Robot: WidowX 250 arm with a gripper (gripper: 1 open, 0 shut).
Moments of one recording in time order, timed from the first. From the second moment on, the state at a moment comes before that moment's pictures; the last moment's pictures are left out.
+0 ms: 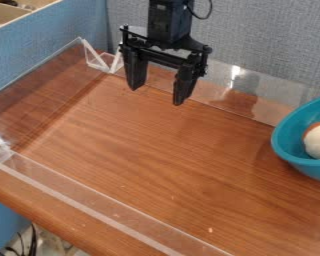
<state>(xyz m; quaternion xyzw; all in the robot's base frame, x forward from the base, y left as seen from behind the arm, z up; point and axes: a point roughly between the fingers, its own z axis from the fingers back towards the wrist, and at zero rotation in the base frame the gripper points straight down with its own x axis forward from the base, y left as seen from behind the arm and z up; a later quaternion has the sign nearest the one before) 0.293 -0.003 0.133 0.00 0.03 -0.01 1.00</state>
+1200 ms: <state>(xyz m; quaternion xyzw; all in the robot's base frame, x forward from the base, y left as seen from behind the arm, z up) 0.375 -0.176 0.044 -0.01 0.05 -0.20 0.98</state>
